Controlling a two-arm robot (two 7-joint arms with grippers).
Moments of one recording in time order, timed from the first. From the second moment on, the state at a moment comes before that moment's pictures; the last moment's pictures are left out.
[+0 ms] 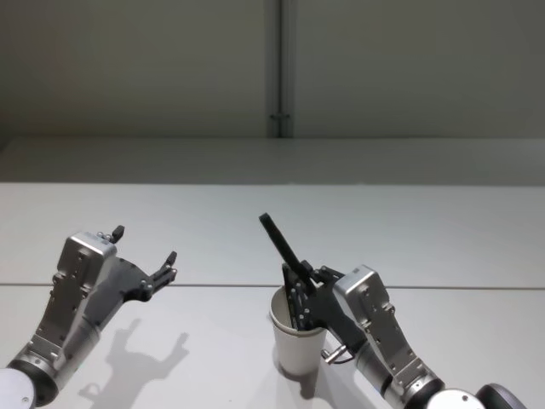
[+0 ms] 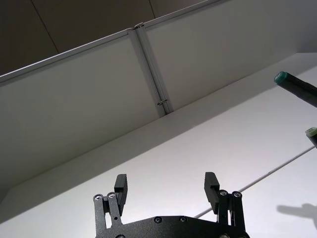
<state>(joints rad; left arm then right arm) -0.20 0.60 0.45 -1.41 -0.25 -0.12 0.03 0.20 0.06 -0.40 -1.24 -0.12 -0.21 0.18</state>
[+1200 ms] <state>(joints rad) -0.20 0.60 0.45 -1.41 -0.25 -0.12 0.03 0.20 0.06 -0.41 -1.23 -0.15 -0.25 0.17</state>
